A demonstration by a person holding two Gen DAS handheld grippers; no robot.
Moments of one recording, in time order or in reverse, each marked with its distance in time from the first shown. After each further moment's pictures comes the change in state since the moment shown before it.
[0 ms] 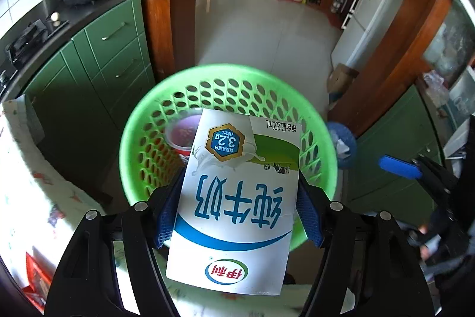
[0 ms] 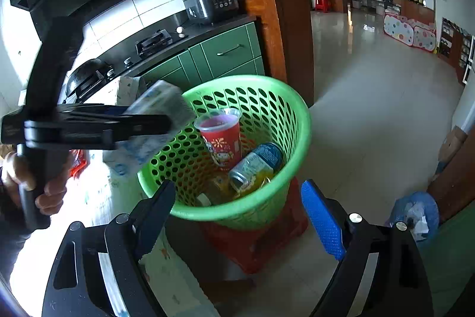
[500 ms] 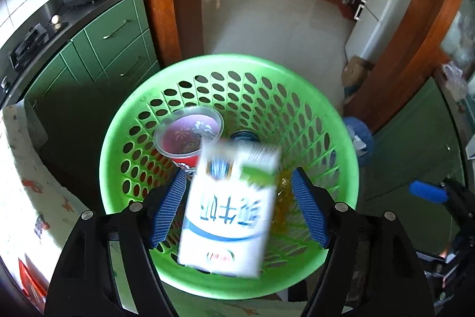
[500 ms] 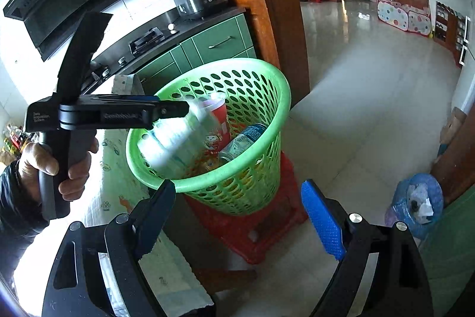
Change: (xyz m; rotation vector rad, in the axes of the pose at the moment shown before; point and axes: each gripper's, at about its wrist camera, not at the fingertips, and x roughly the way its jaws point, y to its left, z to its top) left arm 0.033 -0.017 0.007 0.010 0.007 0.067; right arm -0.006 -0.022 -0.026 0.060 0.020 0.008
